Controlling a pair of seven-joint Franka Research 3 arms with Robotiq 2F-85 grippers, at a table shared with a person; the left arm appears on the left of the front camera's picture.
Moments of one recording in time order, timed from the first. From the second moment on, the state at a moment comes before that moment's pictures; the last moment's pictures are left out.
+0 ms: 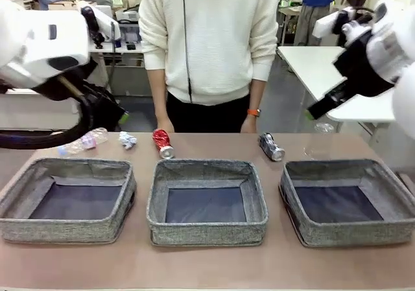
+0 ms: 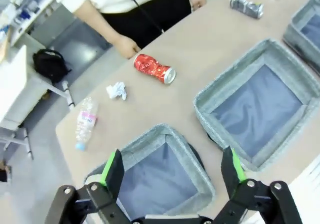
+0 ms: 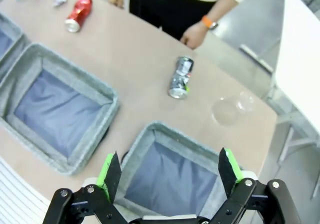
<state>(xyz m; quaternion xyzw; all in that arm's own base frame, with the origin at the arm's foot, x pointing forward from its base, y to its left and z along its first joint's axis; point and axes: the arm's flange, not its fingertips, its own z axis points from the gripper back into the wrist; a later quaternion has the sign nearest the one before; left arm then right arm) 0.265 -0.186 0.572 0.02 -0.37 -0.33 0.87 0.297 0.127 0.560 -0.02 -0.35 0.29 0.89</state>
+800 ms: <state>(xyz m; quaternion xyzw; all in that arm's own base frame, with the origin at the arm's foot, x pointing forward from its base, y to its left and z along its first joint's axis) 0.273 0.071 0.593 -0.45 -0.39 -0.20 0.78 0.291 -0.060 0.547 0.40 -0.35 0.22 0.82</state>
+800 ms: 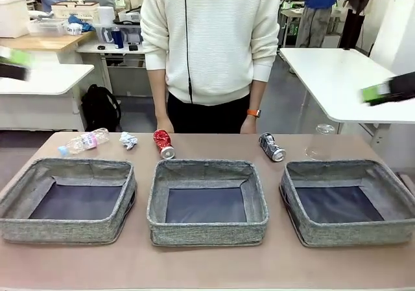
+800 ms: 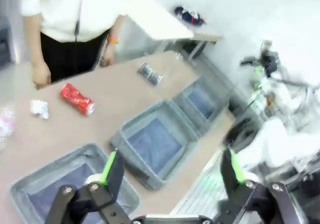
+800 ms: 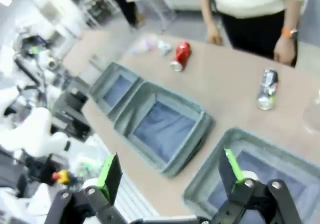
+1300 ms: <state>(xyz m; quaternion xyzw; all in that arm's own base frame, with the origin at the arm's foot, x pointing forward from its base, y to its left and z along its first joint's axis) 0.224 0.195 0.491 -0.55 -0.32 -0.05 0.77 0.229 -0.229 0.424 0.56 -0.37 0.02 0.74</state>
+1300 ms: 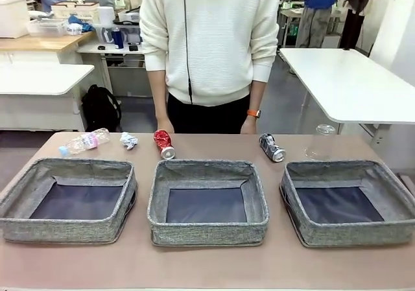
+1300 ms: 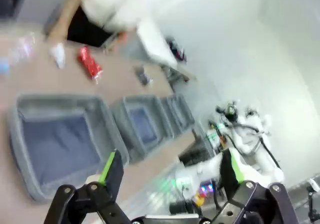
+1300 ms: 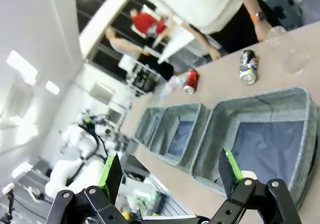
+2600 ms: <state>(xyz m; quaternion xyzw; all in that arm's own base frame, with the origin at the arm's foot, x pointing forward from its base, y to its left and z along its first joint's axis) 0.241 0.179 0.464 -0.55 -0.25 -0.04 0.80 0.238 -0.225 0.411 0.58 -0.35 0.00 0.73</state>
